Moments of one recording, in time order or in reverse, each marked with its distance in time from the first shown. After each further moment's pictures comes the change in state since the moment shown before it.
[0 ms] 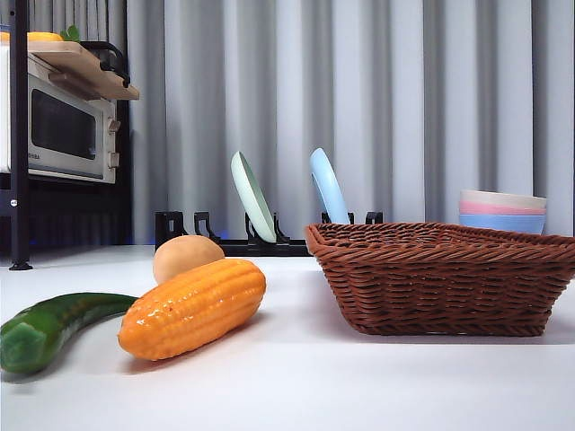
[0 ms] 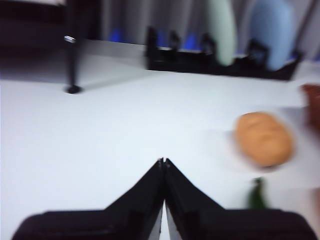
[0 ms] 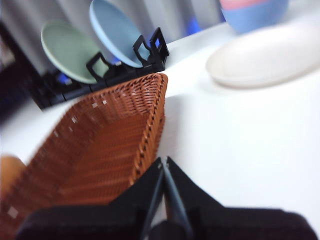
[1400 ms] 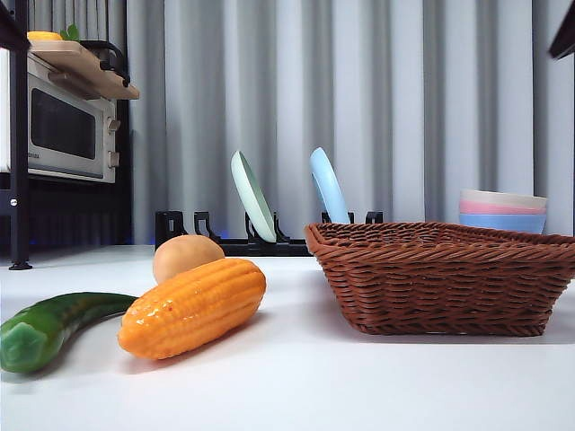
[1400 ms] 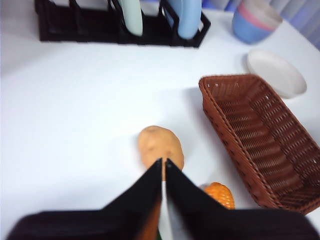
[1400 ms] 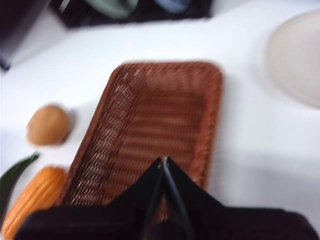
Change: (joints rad) left arm 0.000 0.853 0.824 -0.334 0.348 0.060; right arm 0.000 0.965 0.964 -0.508 -0.237 -0.347
